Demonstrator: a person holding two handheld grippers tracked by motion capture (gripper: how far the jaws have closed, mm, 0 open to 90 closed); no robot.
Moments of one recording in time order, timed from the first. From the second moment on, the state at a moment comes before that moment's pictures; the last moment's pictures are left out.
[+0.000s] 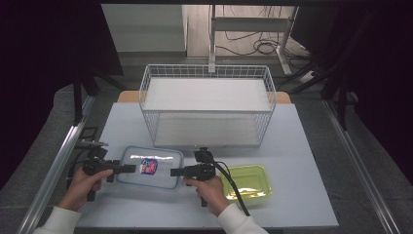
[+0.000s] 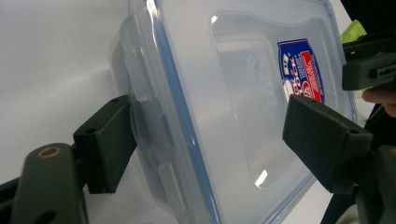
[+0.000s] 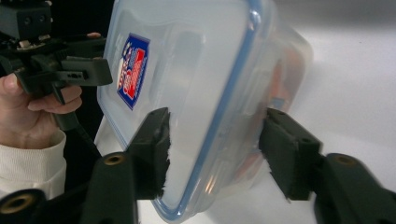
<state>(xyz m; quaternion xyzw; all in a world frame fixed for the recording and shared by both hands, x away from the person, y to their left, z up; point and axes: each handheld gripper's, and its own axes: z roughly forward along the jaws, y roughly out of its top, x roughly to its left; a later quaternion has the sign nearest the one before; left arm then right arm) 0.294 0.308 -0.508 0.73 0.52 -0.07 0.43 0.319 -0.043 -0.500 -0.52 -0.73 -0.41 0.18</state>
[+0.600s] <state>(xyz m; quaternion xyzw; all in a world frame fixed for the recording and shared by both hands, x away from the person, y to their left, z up) 0.274 0.305 -0.494 0.74 0.51 -0.03 0.45 0.305 -0.053 -0.499 -0.53 -0.71 -0.43 0.18</state>
